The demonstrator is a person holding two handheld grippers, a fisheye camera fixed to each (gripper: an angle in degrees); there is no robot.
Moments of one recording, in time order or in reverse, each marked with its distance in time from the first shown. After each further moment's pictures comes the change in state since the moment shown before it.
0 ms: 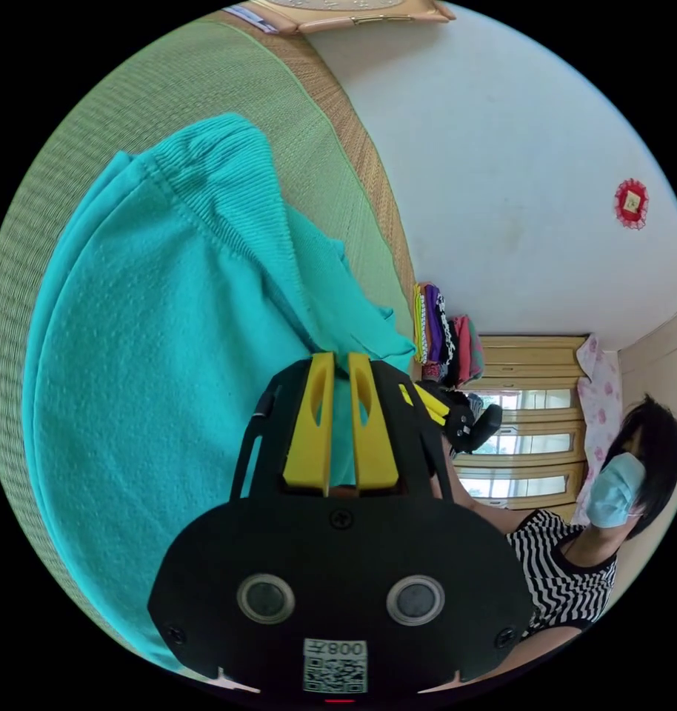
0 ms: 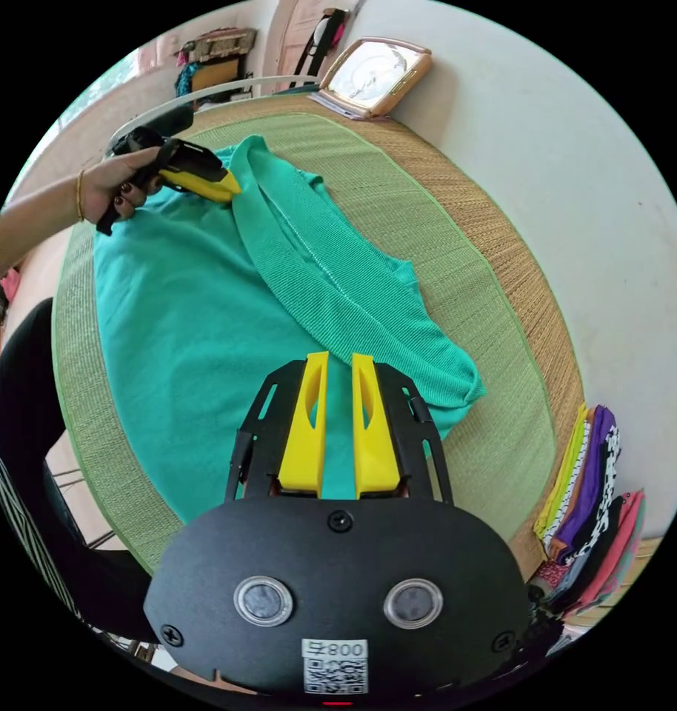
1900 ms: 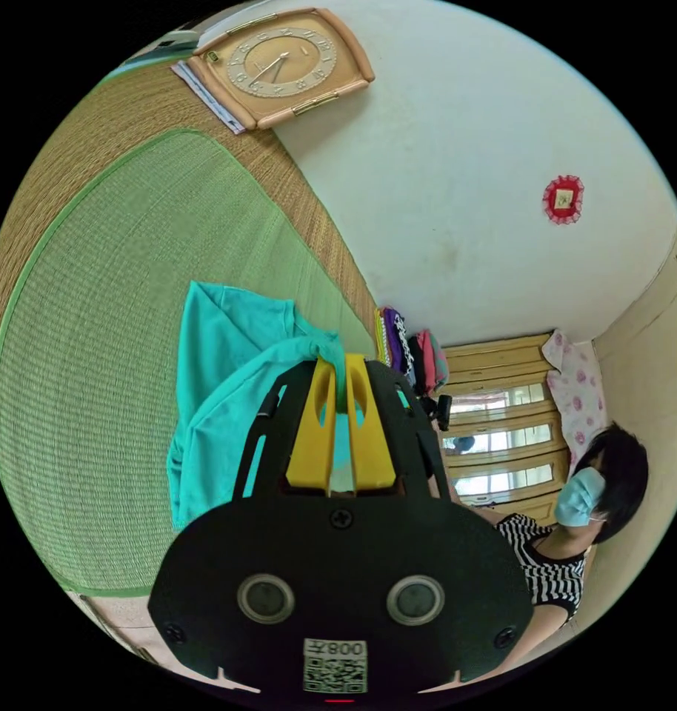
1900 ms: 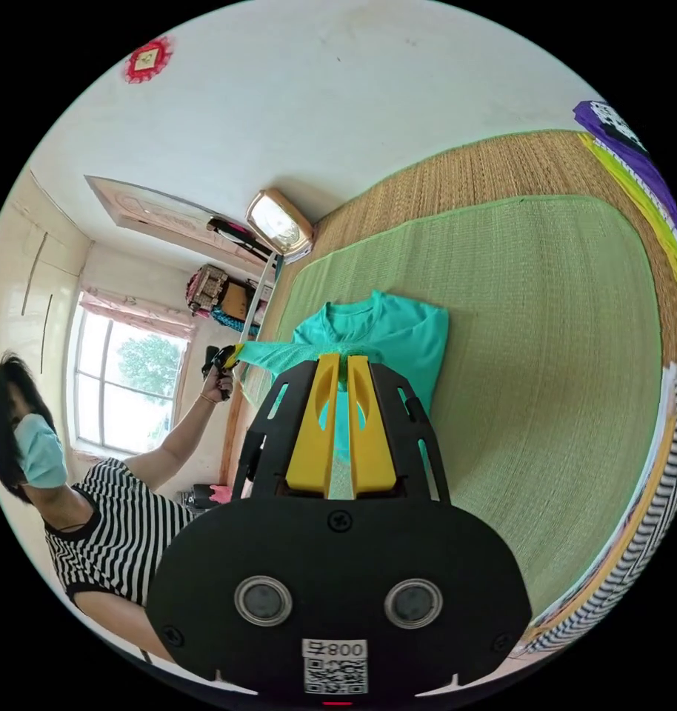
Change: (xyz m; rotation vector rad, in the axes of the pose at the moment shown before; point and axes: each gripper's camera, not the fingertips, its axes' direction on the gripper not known) left arm -0.016 0.289 -0.236 0.111 0.042 0.059; right arm 0.232 0.355 -0.086 0.305 -0.850 0.790
